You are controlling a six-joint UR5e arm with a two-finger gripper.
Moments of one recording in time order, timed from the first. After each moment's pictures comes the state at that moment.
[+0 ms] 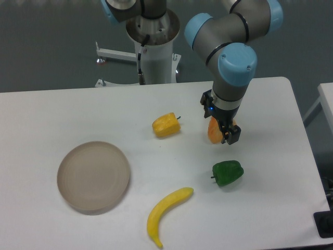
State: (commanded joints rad) arm 2.34 -1.97 -1.35 -1.40 1.57 1.58
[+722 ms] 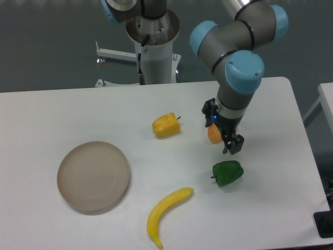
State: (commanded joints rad) arm 2.33 -2.11 -1.22 -1.38 1.48 1.56
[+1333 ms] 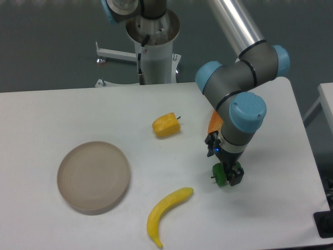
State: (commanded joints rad) arm 2.35 -2.22 -1.20 -1.26 1.48 1.68
